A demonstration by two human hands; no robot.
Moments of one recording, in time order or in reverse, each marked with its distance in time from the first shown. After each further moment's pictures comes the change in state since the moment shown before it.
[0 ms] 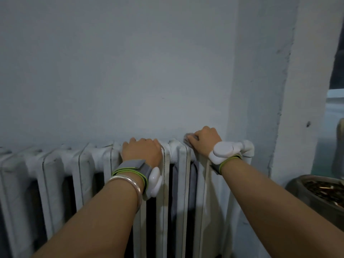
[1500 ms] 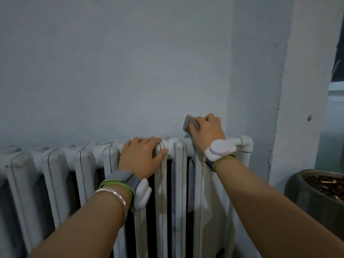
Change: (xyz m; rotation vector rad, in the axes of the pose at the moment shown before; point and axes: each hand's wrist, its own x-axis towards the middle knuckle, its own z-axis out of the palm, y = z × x) left_hand -0.038 -0.011 0.001 -0.166 0.225 0.268; right_hand -0.003 0.007 0.003 0.049 0.376 -0.101
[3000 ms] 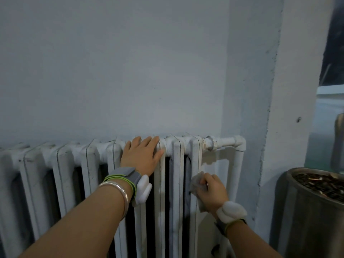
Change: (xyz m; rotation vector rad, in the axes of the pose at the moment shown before) left_hand -0.011 0.006 -0.007 0.110 -0.173 -0.036; right_hand -0.162 0.037 0.007 0.353 -0.336 0.229
